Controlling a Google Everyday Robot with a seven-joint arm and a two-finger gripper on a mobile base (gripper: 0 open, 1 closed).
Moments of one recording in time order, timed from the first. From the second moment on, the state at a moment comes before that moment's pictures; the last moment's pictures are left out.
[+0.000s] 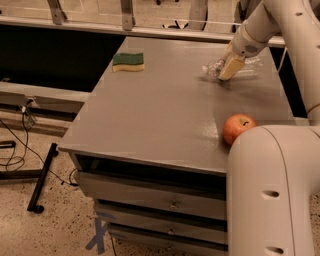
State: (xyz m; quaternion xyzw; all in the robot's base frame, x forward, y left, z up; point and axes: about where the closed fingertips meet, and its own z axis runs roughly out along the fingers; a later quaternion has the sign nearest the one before) arm 0.760 -0.235 0.858 -0.63 0.74 -0.01 0.24
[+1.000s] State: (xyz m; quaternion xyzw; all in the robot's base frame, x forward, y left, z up) arm 0.711 -0.173 0.948 -0.63 0.71 0.06 0.31
